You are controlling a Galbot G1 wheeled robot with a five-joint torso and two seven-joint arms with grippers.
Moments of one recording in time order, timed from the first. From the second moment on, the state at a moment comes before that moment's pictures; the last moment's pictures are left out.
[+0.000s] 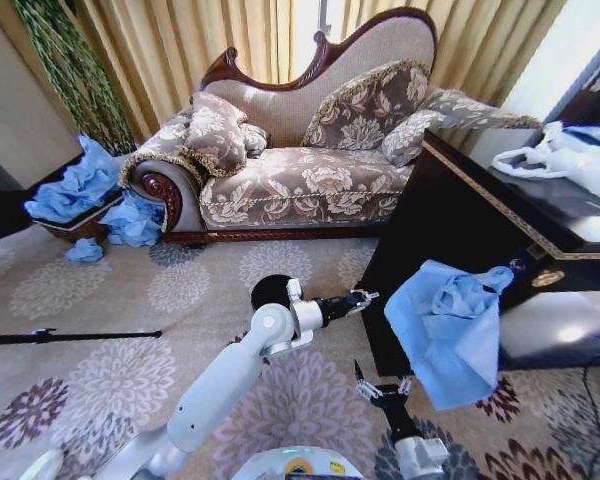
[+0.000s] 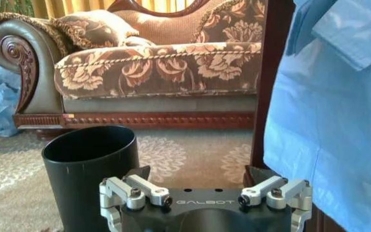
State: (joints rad) left arm 0.72 -1.31 0.14 -1.84 -1.84 0.58 -0.09; right arm -1.83 1.39 0.48 2.02 0.12 0.22 -0.02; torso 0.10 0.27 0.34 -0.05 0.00
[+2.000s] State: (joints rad) left arm 0.72 -1.53 0.24 -1.63 -1.69 0.49 0.06; right arm -1.82 1.37 0.48 1.98 0.11 0.22 -0.02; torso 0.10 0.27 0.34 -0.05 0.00
